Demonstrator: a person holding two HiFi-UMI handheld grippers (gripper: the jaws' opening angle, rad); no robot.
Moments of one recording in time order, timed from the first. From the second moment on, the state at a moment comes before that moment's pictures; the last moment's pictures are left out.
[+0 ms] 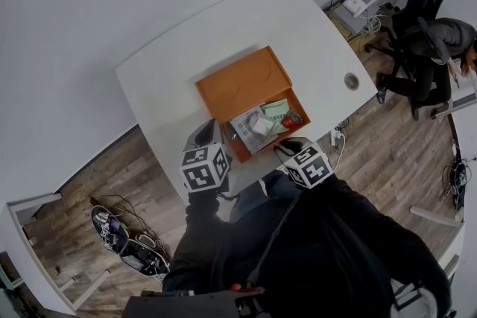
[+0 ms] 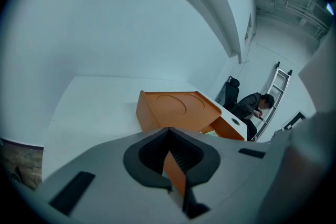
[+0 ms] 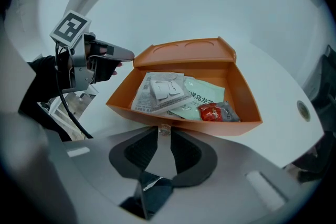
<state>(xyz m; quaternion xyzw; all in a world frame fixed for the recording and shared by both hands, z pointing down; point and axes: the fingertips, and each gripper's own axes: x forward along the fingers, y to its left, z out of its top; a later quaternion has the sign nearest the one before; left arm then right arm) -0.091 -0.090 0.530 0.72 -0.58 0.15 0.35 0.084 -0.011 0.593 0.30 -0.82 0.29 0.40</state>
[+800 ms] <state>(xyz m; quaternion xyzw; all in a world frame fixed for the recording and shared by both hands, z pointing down) -0.085 -0.045 0.514 0.70 -0.61 0.11 0.36 0.043 -0.056 0.534 0.14 -0.87 0.15 0.44</state>
